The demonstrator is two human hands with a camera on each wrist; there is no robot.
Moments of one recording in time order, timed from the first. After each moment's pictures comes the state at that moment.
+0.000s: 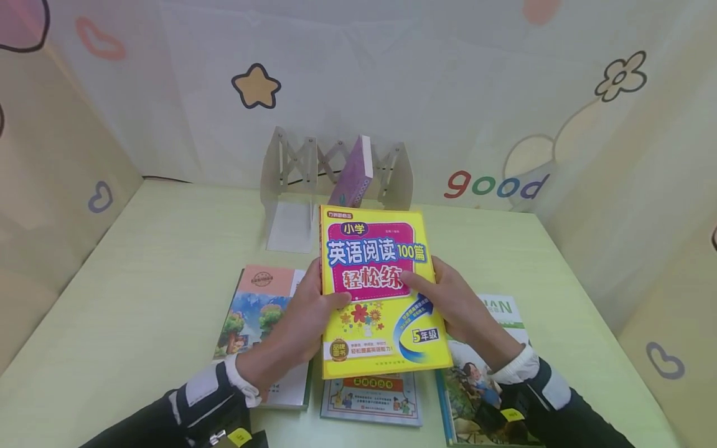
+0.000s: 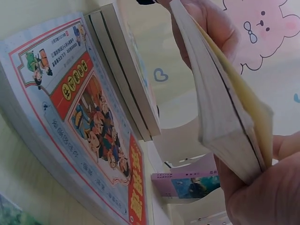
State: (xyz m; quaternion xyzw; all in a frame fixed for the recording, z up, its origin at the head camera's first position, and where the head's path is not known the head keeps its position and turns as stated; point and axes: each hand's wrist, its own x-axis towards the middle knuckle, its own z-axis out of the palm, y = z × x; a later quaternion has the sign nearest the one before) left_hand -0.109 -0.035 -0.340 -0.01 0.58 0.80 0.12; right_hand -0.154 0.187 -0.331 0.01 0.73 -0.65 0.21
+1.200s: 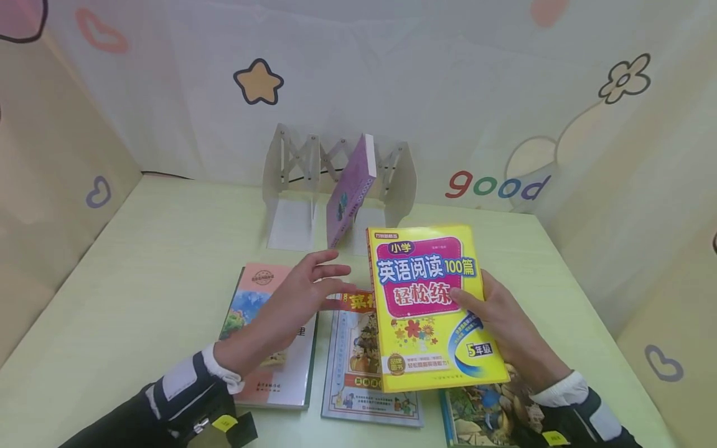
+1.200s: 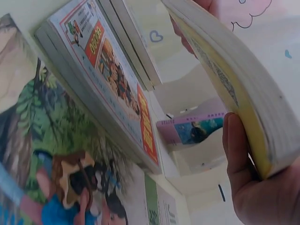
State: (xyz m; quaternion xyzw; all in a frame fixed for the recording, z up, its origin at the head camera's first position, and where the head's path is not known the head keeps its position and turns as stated) left_hand -0.121 -0.057 -0.332 0.00 0.70 0.70 0.14; right_hand -0.141 0.258 -0.344 -0.01 0.77 -0.62 0.17
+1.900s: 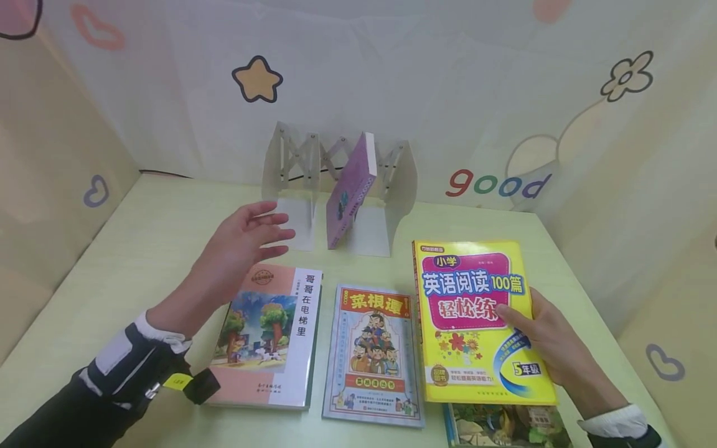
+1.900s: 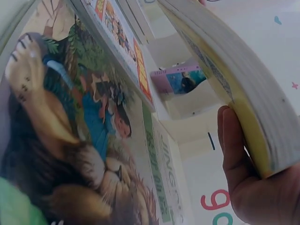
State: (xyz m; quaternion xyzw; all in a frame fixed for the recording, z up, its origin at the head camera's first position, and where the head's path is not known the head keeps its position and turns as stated) left_hand -0.149 -0.132 -0.297 -0.02 0.73 0.68 0.05; right_hand -0.122 0.316 -0.345 0.04 0.81 -0.57 0.14
